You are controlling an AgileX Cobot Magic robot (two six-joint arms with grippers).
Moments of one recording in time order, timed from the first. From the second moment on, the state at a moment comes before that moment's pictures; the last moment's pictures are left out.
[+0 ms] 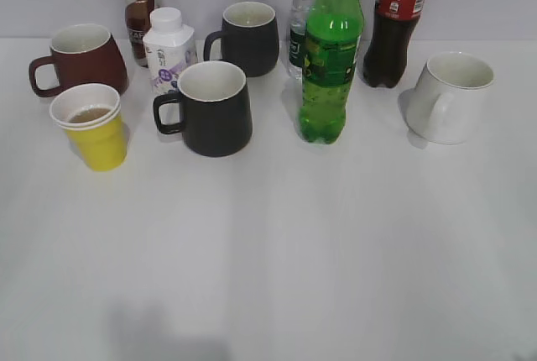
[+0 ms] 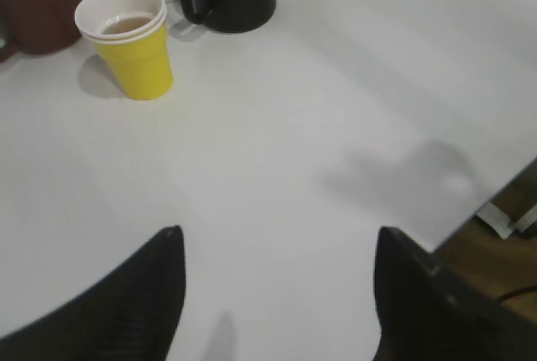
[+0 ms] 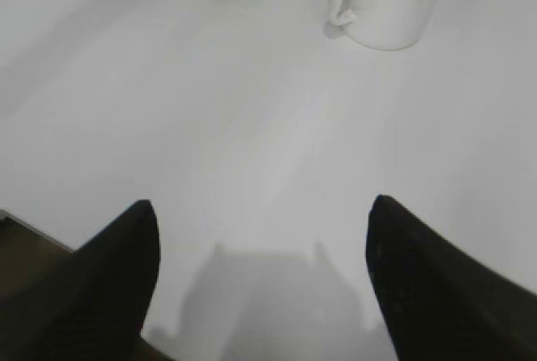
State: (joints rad) left arm -0.68 0.07 -0.52 0.06 1.07 -0.03; right arm 0.54 -0.01 -0.50 -0.05 1.06 -0.05
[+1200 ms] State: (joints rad) left arm -0.35 0.06 -0.52 0.06 1.07 -0.02; right arm 0.12 -0.01 -0.50 -0.04 1.04 -0.06
